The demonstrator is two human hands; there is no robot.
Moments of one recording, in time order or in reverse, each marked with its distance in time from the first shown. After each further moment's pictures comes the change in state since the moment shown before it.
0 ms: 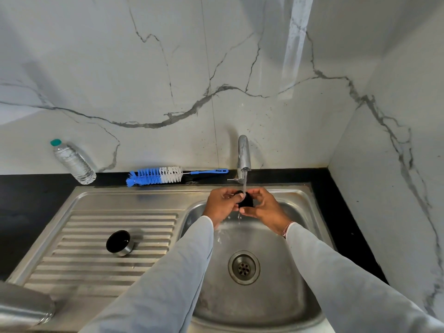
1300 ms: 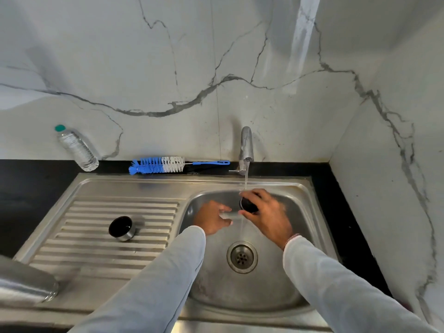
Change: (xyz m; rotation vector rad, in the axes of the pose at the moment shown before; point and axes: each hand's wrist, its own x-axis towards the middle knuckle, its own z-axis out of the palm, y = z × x) left_hand -0.033 -0.044 -0.036 0.720 -0.176 0.023; right_hand -0.050 -0.005 0.009 -0.919 0.072 -0.390
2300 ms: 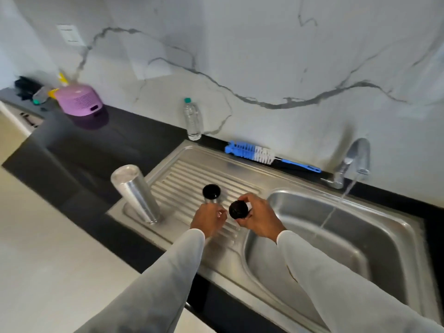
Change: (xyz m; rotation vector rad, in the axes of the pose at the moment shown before) left_hand -0.153 -0.138 -0.083 0.033 0.392 -0.330; right_hand 0.033 -0.172 0.124 0.351 -0.383 -0.174
